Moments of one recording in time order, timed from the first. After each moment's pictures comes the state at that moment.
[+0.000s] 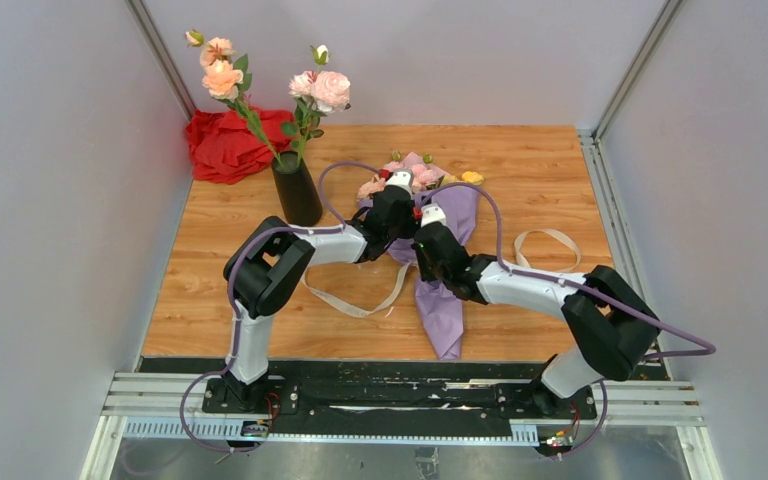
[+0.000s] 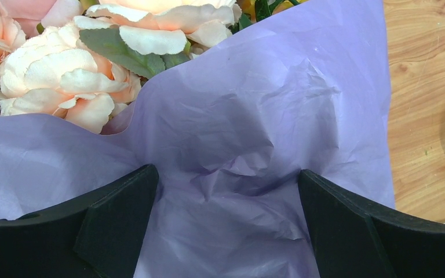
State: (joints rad) left arm -0.72 2.01 1.20 0.29 -0.17 -0.45; right arm 0.81 1.51 0.79 0.00 0.30 0.28
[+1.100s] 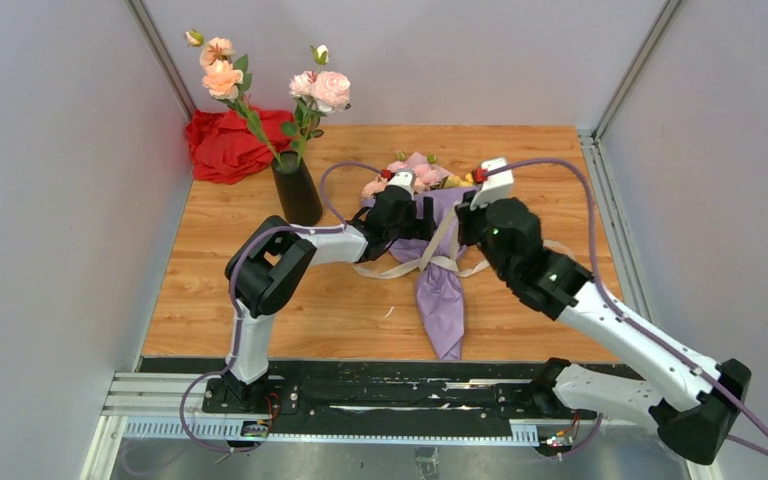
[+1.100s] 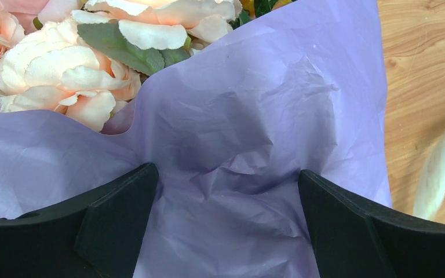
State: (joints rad) left arm -0.72 2.02 1.20 0.31 -0.13 -0.45; right arm 0.83 1.00 0.92 -0.21 0.45 0.16
